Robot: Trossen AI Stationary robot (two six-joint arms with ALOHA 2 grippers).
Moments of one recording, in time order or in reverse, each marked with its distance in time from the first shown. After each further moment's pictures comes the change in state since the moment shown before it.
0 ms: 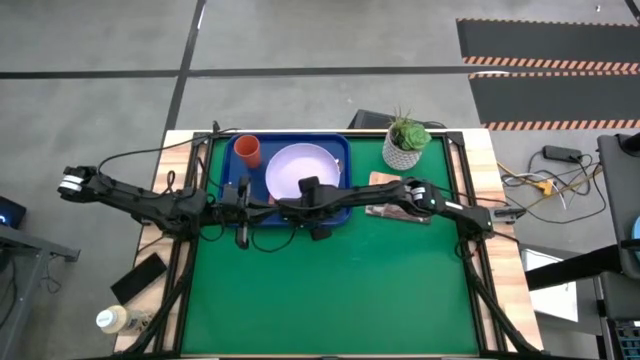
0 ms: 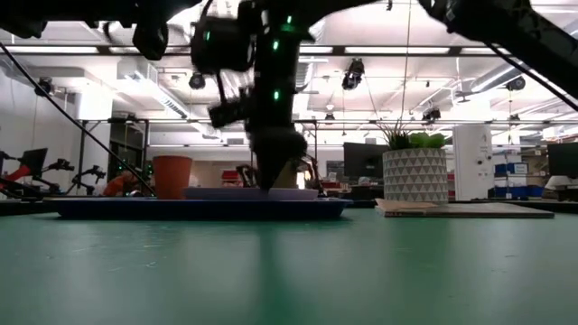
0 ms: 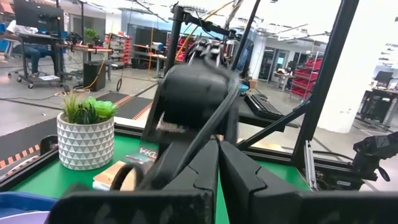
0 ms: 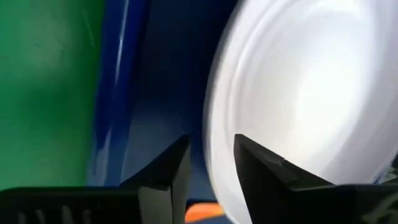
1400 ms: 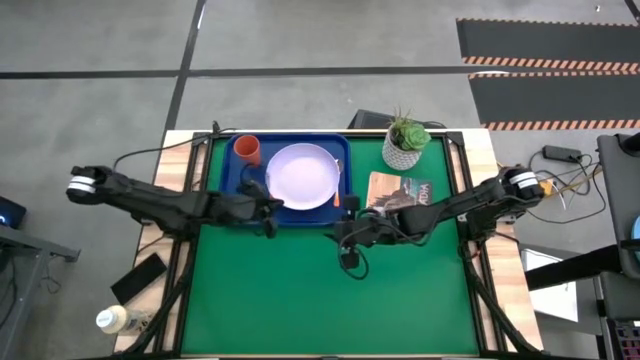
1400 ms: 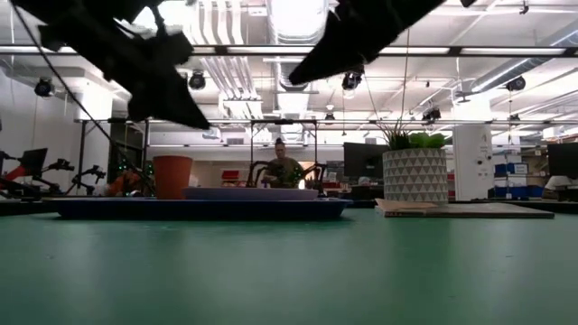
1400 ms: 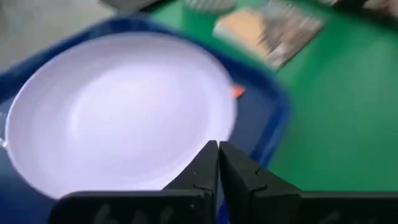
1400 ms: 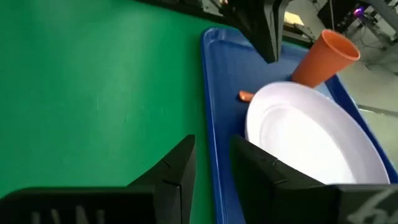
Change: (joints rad) left arm 0.110 0.285 0.141 -0.576 -0.230 -0.315; right arm 0.233 -0.829 -1.148 1.134 -0.008 0.194
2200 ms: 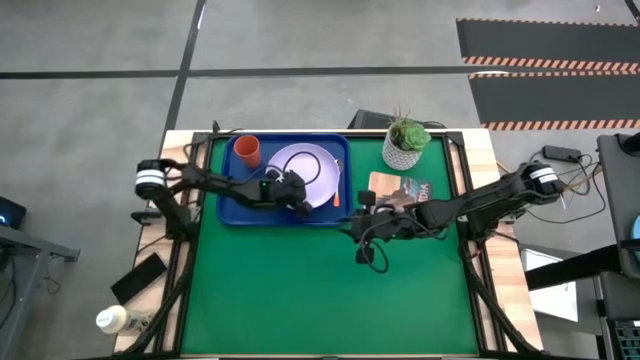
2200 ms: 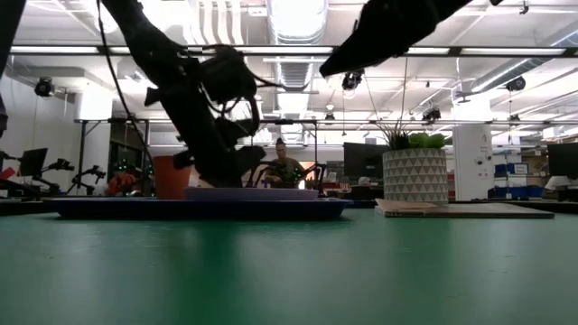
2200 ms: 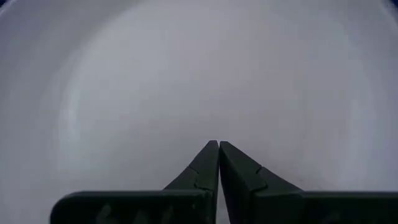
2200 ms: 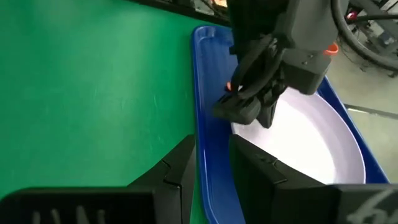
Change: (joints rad) left arm 0.252 0.620 0.285 -0.010 0.039 -0.019; right arm 0.000 -0.164 -0.136 -0.005 0.000 -0.008
